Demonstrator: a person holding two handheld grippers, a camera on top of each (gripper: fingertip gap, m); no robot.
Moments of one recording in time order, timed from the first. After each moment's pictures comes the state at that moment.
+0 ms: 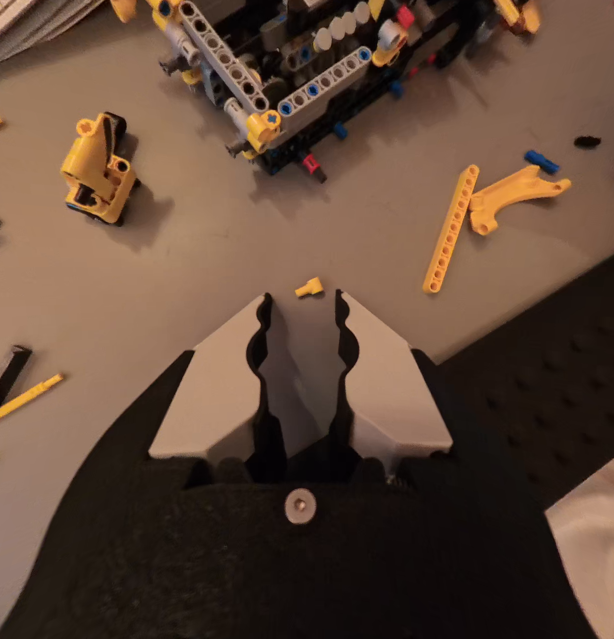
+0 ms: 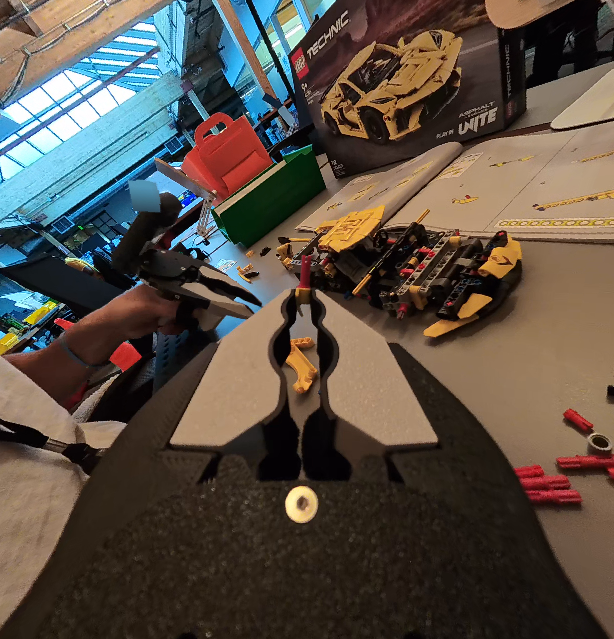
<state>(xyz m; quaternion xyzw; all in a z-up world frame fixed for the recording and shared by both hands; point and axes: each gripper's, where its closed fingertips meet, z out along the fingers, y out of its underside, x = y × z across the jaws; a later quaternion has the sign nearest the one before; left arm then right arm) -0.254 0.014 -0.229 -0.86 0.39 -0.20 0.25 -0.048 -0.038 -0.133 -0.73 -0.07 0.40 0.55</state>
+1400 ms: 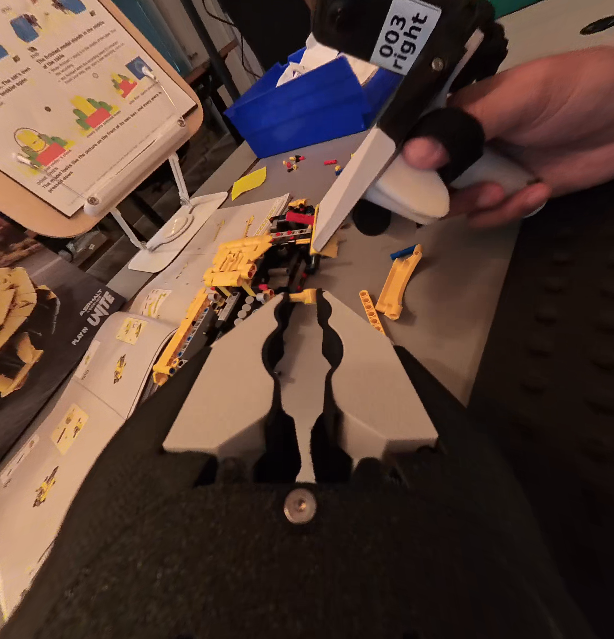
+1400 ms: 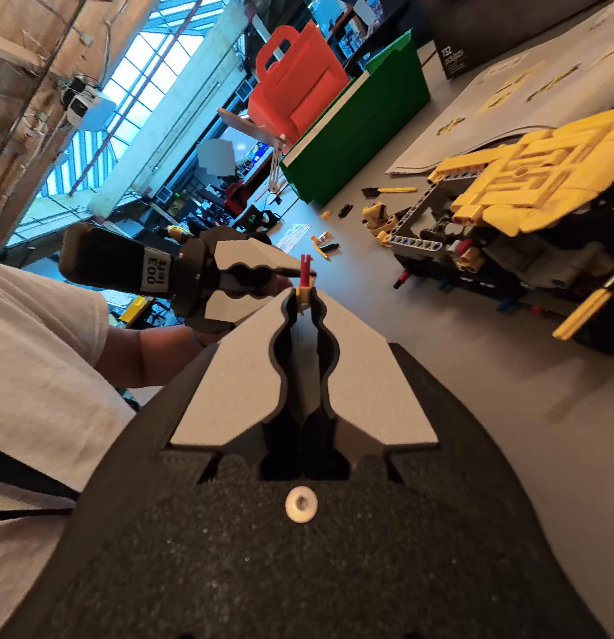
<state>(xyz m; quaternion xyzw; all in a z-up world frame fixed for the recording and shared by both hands) -0.182 -0.009 -0.150 -0.52 0.61 -0.23 0.55 -0.174 -0.012 -0.140 -0.73 -0.10 0.52 0.43</state>
